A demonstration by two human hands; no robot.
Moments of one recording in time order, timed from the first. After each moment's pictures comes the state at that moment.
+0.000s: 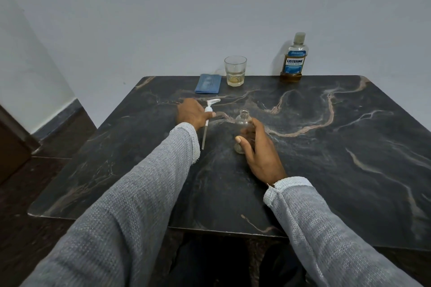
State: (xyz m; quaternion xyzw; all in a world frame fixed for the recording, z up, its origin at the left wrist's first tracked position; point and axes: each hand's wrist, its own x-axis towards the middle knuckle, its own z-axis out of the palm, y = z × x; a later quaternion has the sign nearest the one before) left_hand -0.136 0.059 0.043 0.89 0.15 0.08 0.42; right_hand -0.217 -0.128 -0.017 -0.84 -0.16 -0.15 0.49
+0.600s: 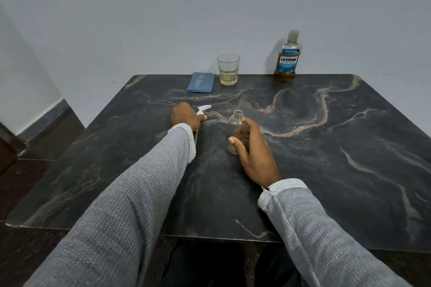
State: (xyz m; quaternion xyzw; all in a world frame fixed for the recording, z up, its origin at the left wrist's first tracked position) left_hand -0.107 0.059 0.020 0.93 0.20 0.04 0.31; right_hand -0.216 -0.127 -0.017 -0.84 -0.14 -0.14 0.51
